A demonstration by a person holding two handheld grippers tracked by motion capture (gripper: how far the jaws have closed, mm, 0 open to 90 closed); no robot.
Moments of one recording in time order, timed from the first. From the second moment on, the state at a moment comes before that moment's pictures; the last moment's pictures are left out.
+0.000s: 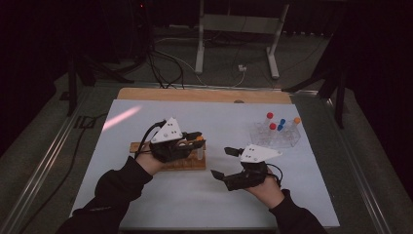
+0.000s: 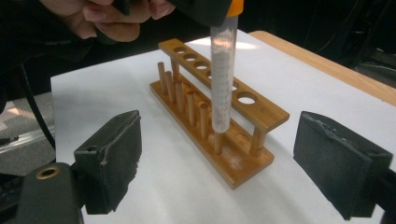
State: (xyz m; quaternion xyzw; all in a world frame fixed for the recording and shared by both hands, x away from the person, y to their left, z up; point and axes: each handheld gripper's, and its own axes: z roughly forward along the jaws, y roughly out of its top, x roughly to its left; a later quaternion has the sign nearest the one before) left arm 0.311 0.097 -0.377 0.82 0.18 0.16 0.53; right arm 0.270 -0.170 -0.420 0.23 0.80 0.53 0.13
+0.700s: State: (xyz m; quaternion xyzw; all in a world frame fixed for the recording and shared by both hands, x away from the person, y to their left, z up) left arm 0.341 0.109 -0.381 0.80 0.23 0.20 0.52; right arm 0.273 -0.176 -0.423 0.24 0.81 0.53 0.12
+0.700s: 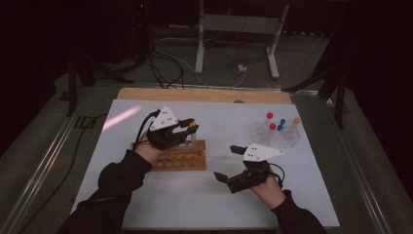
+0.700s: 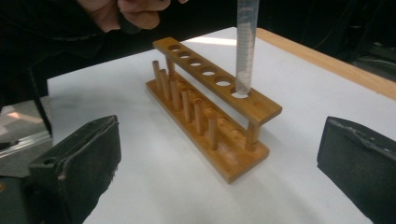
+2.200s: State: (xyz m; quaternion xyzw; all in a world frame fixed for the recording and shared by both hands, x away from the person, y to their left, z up) left arm 0.340 0.117 -0.429 0.80 0.27 0.15 0.52; right arm 0.274 -0.187 -0.412 0.23 0.80 0.55 0.13
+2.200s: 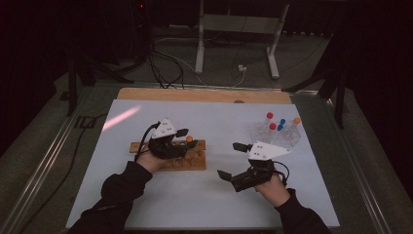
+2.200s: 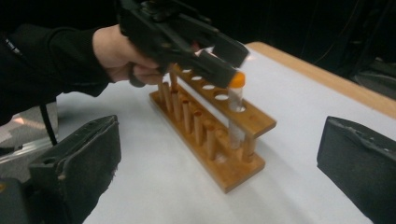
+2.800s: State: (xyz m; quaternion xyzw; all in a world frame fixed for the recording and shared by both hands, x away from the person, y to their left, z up) left arm 0.295 0.144 -0.417 0.80 0.23 0.11 0.55; right arm 0.297 -0.274 -0.370 0.30 0.75 0.54 0.24
